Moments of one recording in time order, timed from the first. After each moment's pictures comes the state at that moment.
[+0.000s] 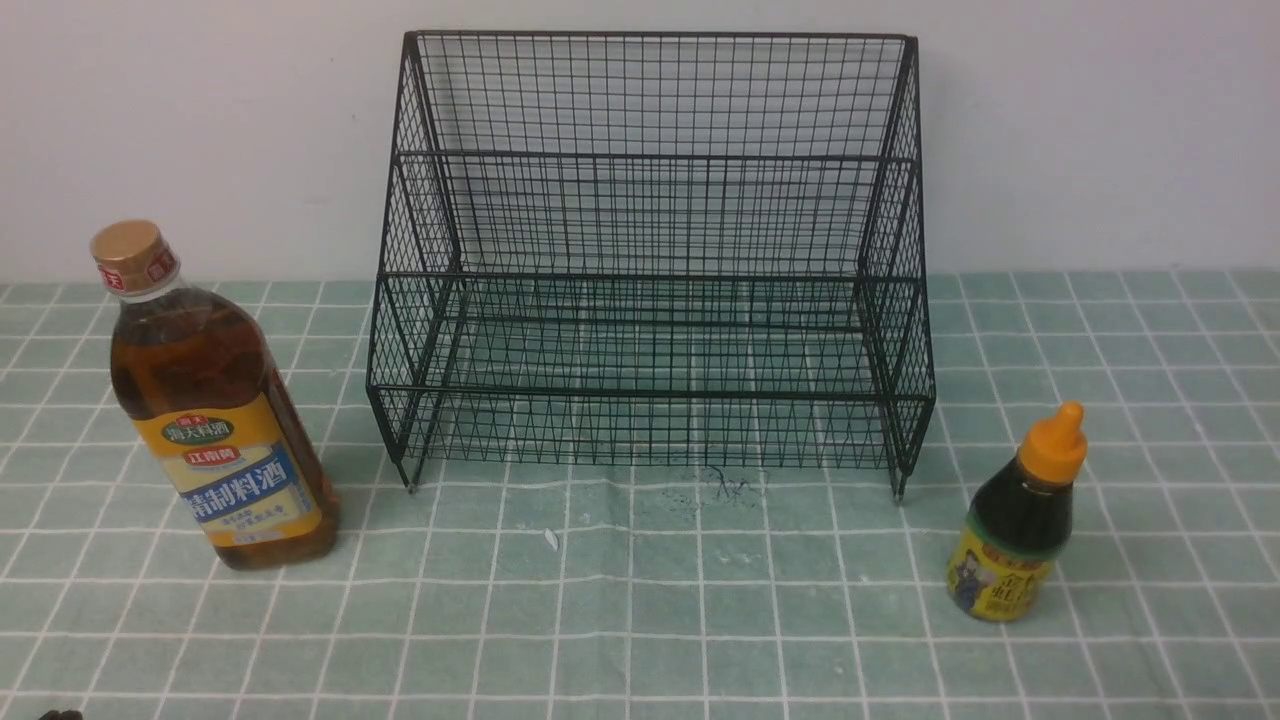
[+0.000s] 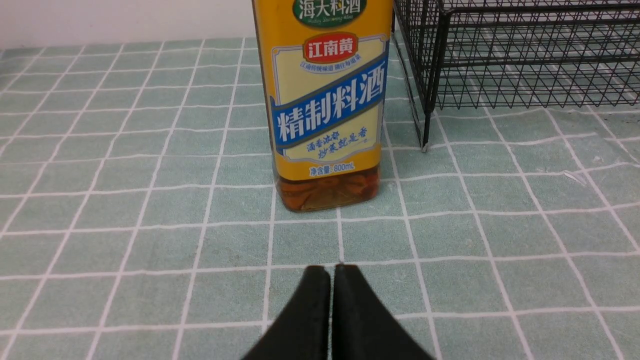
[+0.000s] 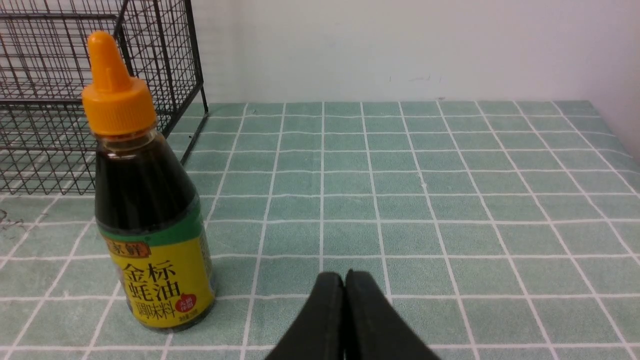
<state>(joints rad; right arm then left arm) -0.01 -0.01 0.02 -0.07 0.38 0.11 -0.04 -0.01 0.03 -0.02 0.37 -0.01</state>
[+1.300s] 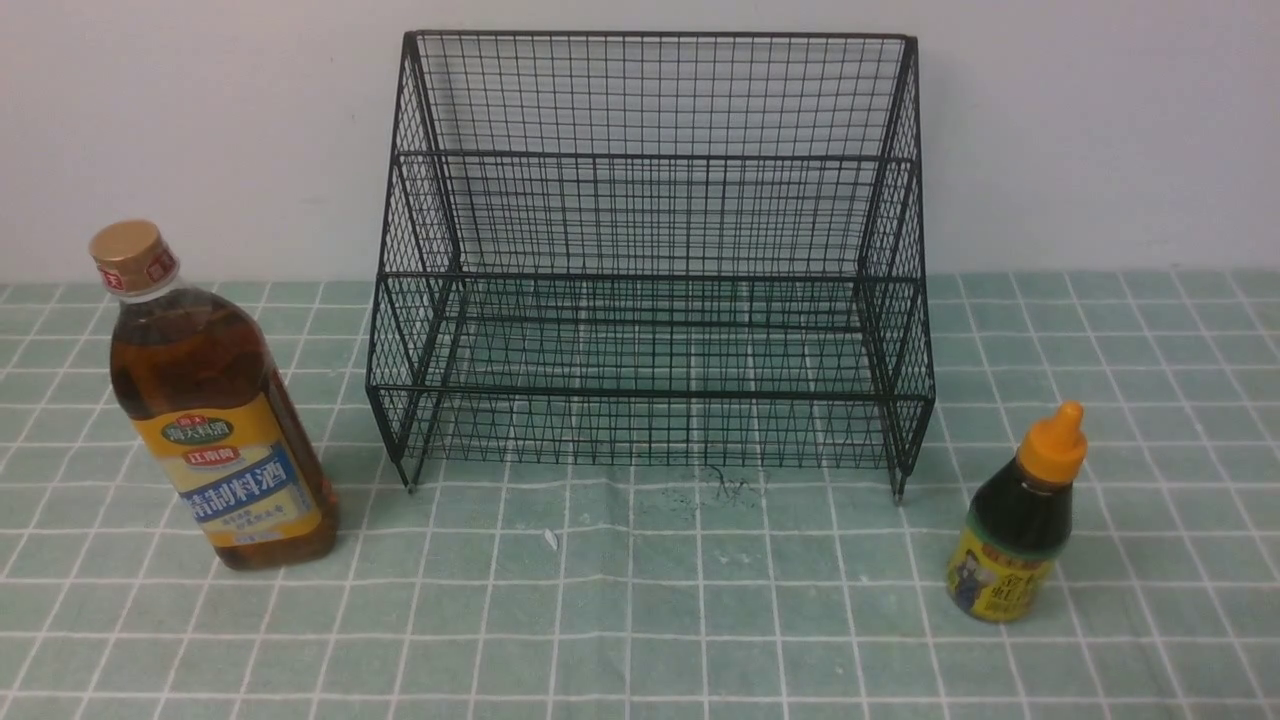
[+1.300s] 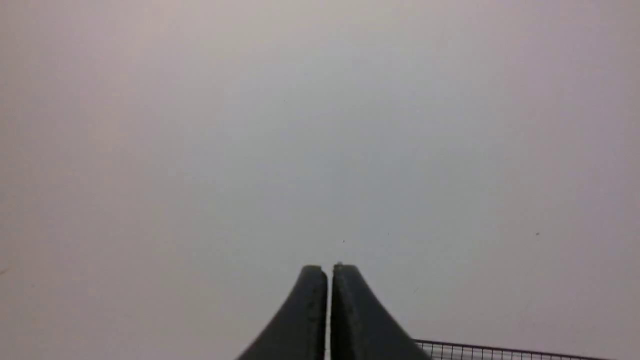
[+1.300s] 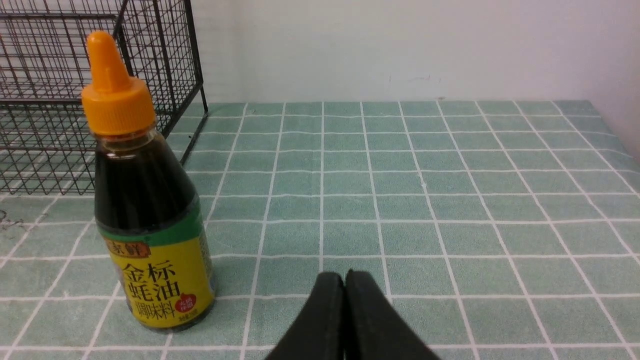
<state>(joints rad) -0.01 -0.01 0.02 -0.07 0.38 0.11 -0.04 0.17 -0.28 0.00 -0.24 -0.16</state>
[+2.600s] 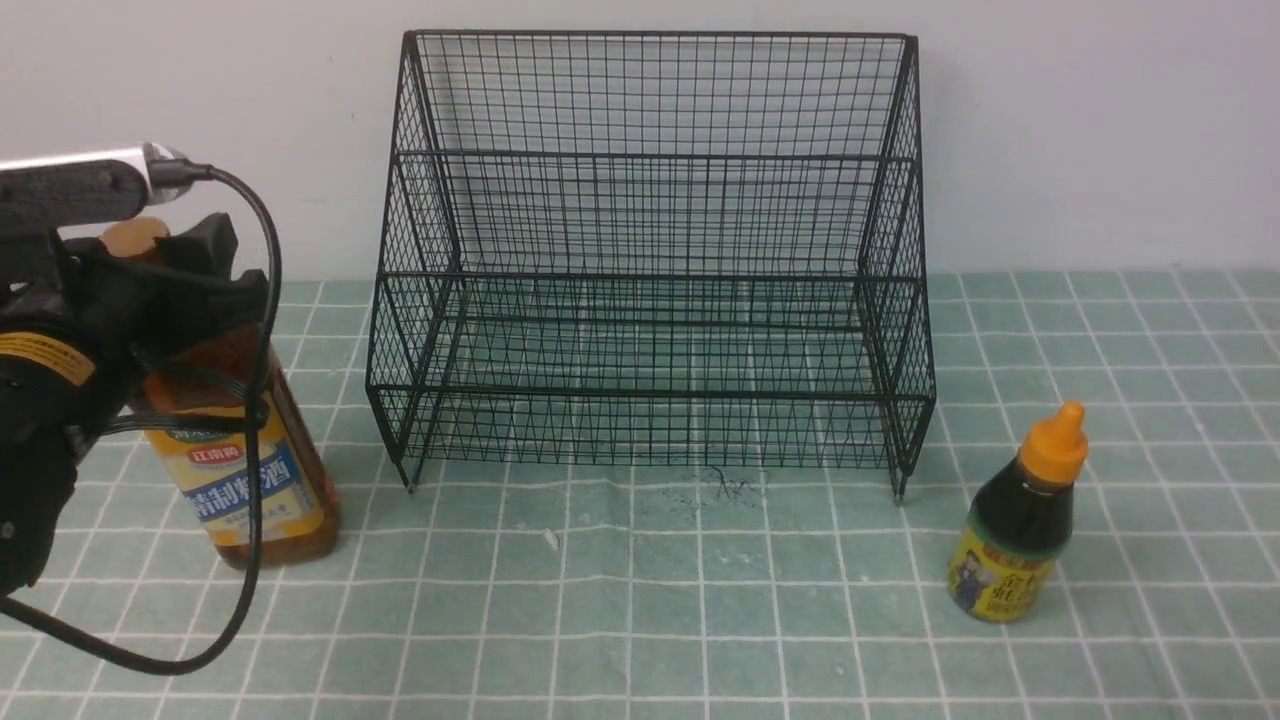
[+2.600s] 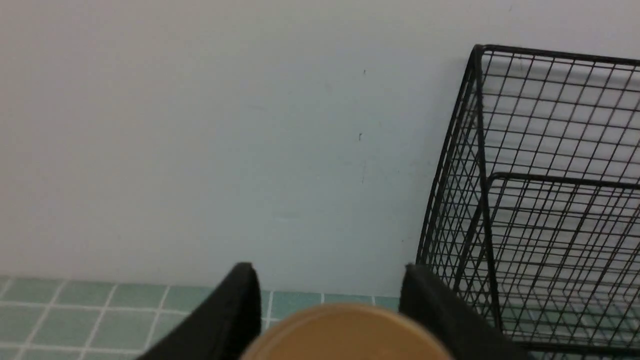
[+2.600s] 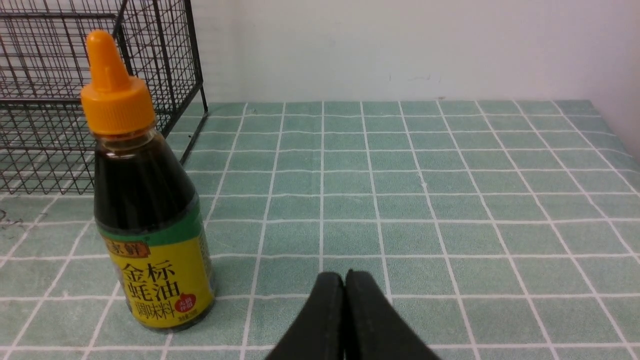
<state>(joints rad) -0.01 -0.01 0.02 -0.07 0.38 0.11 -0.04 1.40 -0.60 -0.02 -0.60 -0.10</state>
